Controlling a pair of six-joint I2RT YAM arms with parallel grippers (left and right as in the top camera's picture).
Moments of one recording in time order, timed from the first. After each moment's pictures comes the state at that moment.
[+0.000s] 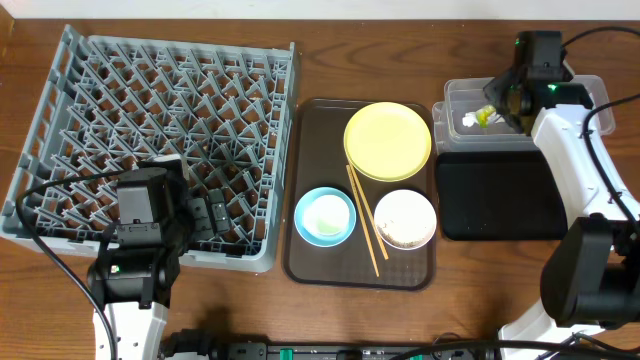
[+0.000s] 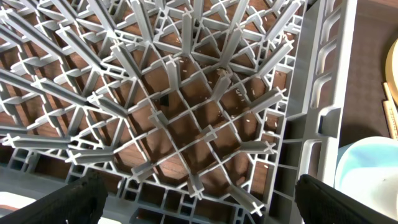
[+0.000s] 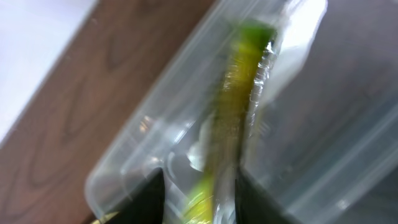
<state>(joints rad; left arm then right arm) 0.05 0.89 0.82 -0.84 0.02 -0.15 -0.02 1.81 1.46 -0.60 0.16 0.88</state>
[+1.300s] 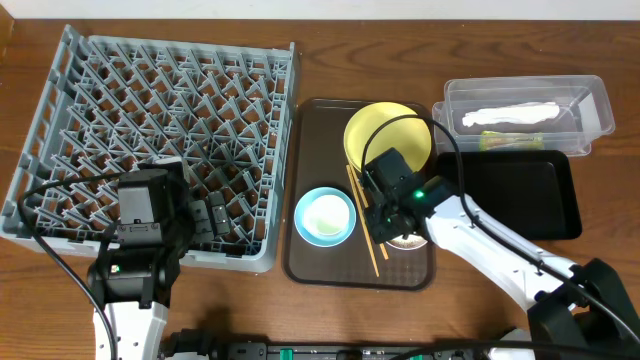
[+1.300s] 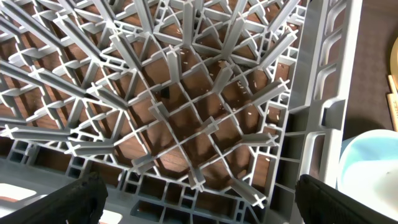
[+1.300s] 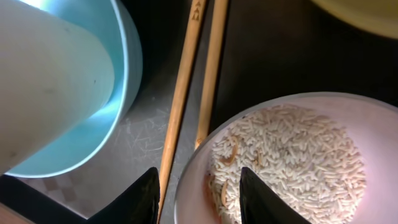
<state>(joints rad) 0.05 0.89 0.82 -0.86 0.02 -0.15 0.63 1.59 0.95 -0.67 -0.06 0.22</state>
